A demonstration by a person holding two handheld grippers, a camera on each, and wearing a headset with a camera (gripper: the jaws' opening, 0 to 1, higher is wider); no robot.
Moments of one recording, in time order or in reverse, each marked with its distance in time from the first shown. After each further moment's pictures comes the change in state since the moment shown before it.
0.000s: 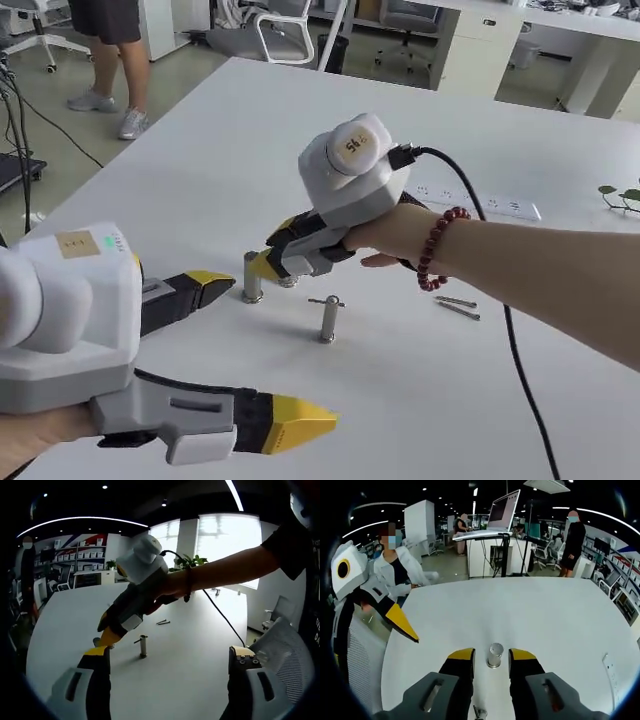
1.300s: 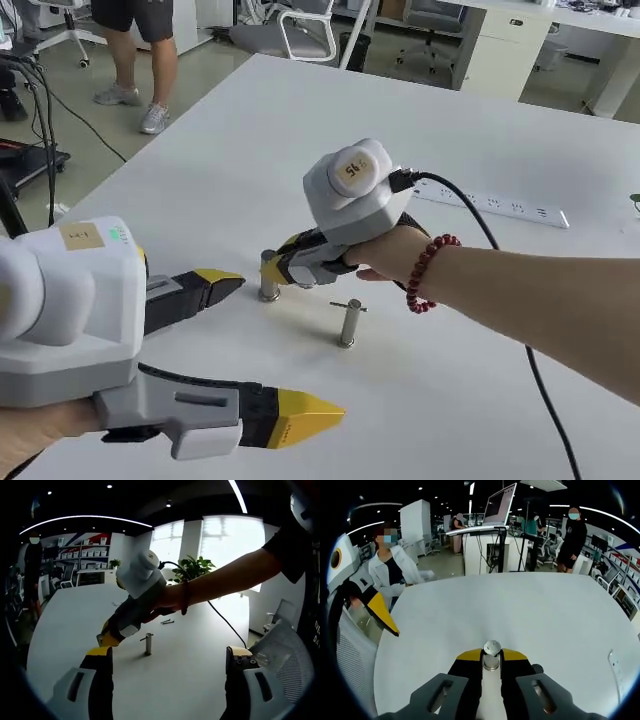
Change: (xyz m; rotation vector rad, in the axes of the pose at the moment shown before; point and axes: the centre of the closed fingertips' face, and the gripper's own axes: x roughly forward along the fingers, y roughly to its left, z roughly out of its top) left arm -0.005 0.011 -0.003 -0.028 -0.005 0.021; right arm 0.023 -0.011 -0.002 0.037 -0.010 -0.025
